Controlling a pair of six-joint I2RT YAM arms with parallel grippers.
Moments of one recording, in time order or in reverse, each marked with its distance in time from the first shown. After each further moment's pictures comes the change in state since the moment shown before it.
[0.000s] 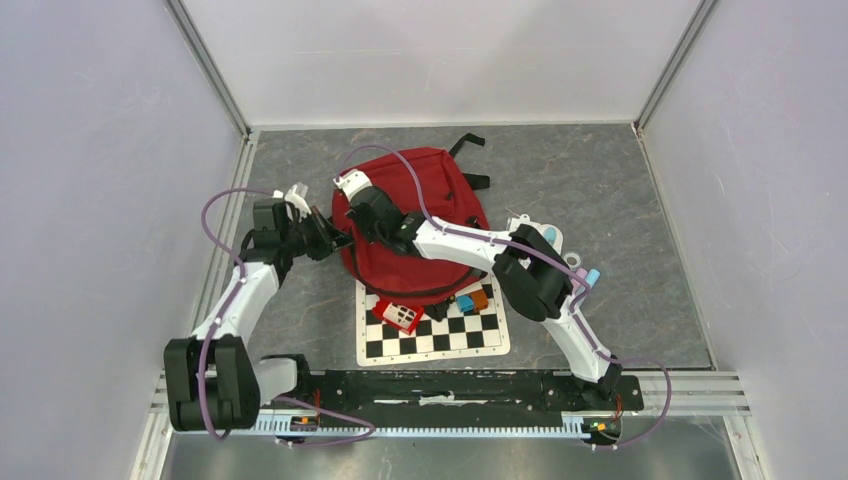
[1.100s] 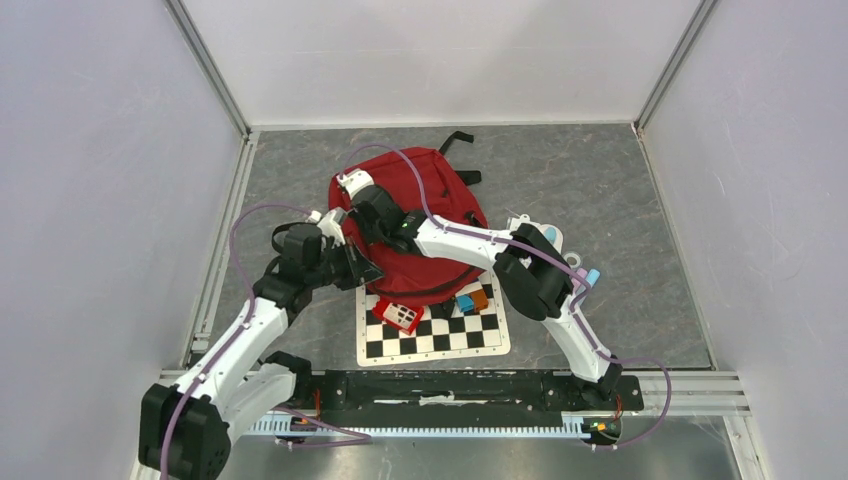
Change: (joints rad) left arm -0.333 -0.296 -0.158 -0.067 -0.107 -0.057; right arm -0.012 0.000 0.005 -0.022 -0.051 0.070
